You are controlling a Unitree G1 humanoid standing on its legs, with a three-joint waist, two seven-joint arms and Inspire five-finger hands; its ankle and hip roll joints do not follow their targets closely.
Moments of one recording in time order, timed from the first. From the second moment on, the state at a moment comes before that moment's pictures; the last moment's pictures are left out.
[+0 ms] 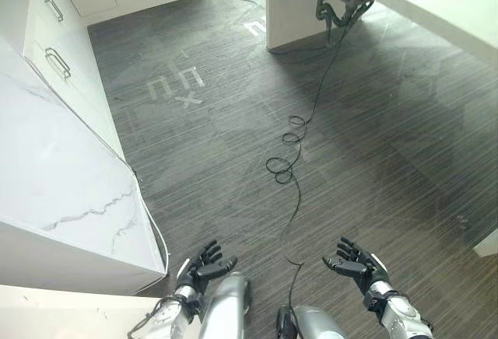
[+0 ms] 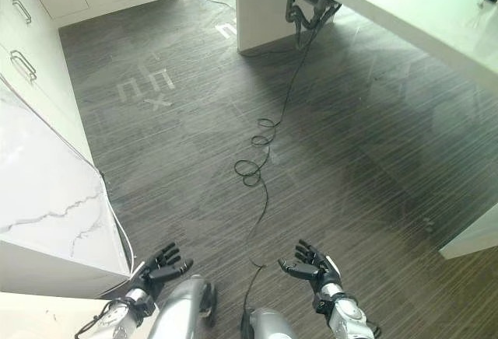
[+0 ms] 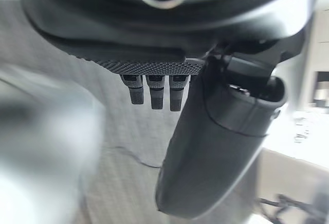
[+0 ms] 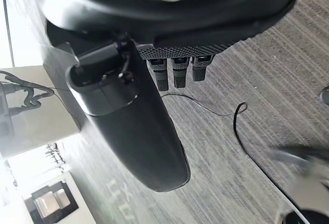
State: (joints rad) left arm 0.02 0.21 -0.08 0.92 -0.55 -0.19 -0.22; right arm -0.08 -0.33 0.11 0.91 0.54 -0.21 0.20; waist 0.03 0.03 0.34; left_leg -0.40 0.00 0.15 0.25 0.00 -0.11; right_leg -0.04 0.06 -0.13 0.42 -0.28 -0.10
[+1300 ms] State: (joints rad) left arm -0.08 0.20 -0.11 0.91 -0.42 -0.19 -0.24; right arm -0.03 -0.39 0.06 0.79 0.51 -0.19 0.17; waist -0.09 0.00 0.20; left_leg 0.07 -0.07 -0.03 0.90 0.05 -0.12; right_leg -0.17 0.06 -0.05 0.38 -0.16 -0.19
